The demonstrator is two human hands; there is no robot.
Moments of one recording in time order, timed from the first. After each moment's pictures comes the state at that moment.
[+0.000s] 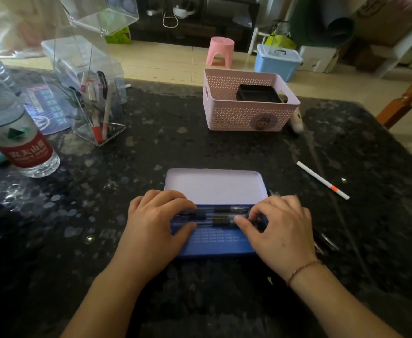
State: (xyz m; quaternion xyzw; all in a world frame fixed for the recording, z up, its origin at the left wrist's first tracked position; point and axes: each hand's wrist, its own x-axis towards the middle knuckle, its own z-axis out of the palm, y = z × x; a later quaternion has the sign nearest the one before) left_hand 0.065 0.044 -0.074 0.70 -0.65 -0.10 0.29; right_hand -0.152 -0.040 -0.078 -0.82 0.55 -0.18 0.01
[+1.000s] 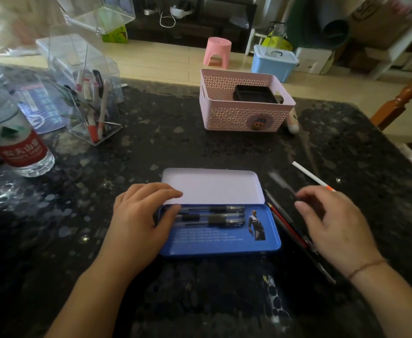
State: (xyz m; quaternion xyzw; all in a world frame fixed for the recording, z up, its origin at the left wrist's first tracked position) left_hand 0.076 0.042 -0.073 0.70 -0.61 -0.08 0.36; right_hand -0.220 -0.062 -0.042 -0.80 0.55 -0.22 0.02
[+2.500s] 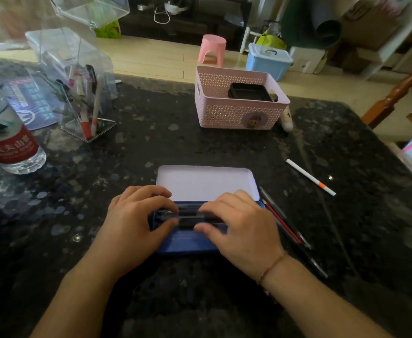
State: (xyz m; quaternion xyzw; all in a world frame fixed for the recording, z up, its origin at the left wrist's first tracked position) left_hand 0.084 0.048 -0.067 0.70 -0.63 -0.16 0.29; right_hand -0.119 -0.022 -0.057 -0.90 0.37 -0.21 0.09
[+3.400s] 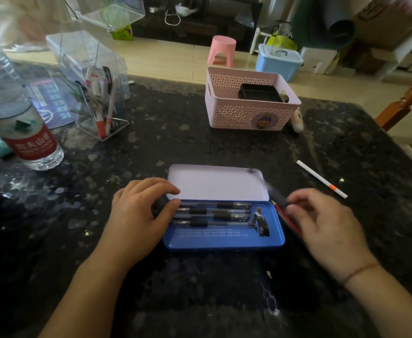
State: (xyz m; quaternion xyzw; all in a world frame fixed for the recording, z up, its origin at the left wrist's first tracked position) left_hand 0.090 0.047 -0.072 0.71 -0.60 -0.12 0.36; right_hand -0.206 -0.047 -0.044 -0.80 0.56 -0.20 0.09
